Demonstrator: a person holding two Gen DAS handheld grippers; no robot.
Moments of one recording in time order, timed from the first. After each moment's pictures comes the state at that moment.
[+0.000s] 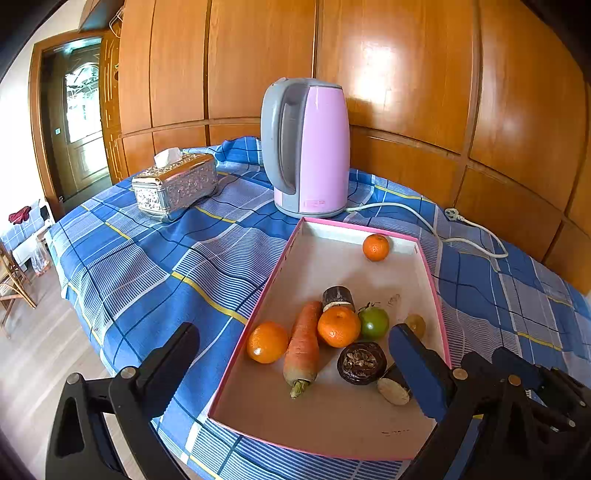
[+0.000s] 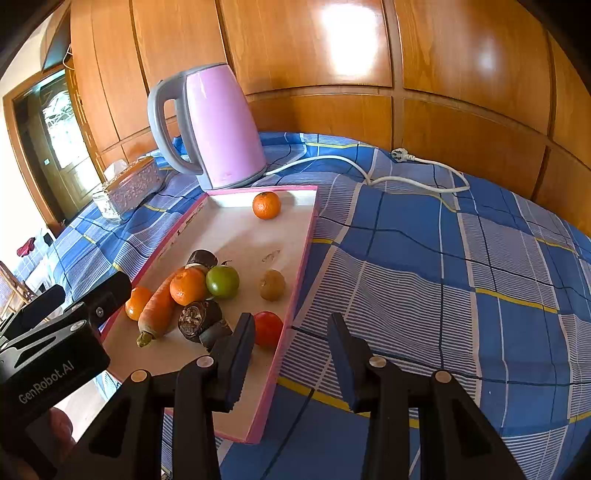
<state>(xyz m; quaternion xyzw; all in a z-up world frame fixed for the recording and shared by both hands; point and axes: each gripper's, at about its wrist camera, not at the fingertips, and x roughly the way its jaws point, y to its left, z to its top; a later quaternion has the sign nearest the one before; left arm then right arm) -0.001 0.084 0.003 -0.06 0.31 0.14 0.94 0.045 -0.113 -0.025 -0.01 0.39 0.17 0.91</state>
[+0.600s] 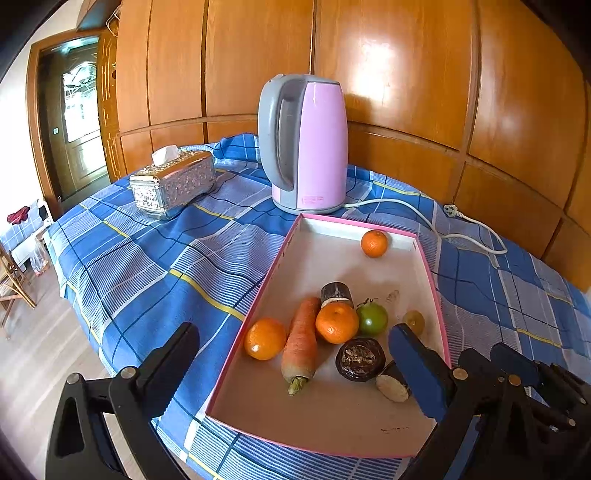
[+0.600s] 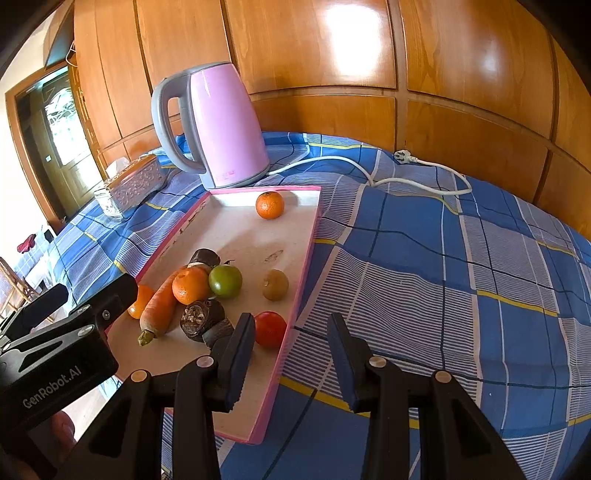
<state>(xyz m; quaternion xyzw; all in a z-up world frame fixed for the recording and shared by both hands) -0.001 0.083 0.001 -0.06 0.32 0.13 0.94 0.044 -0.110 -0.025 -0.02 0.39 0.17 0.91</state>
